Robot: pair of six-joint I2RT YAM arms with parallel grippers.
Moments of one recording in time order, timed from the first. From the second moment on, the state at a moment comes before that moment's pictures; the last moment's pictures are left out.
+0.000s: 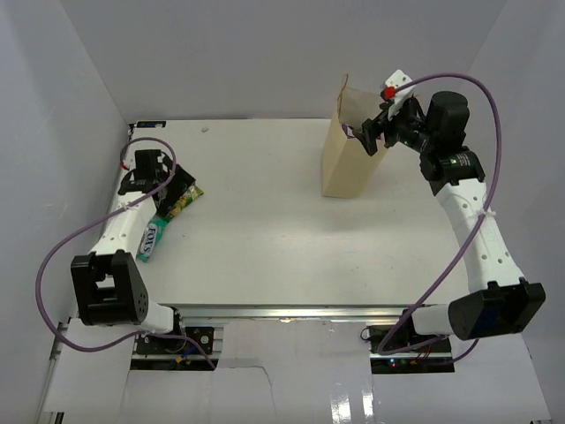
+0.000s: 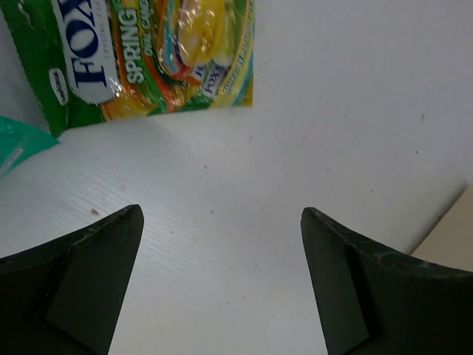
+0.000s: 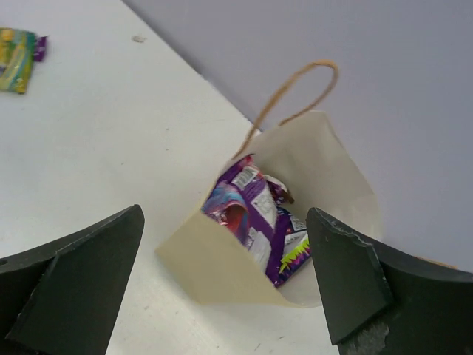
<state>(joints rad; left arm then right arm) 0.04 1.40 1.06 -0.49 -0.04 -0.79 0.17 1.37 1.49 -0.30 -0.49 -0.39</state>
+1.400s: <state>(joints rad) 0.29 1.69 1.02 -0.14 0.54 -0.47 0.24 1.25 1.20 -0.49 -0.90 -0.36</state>
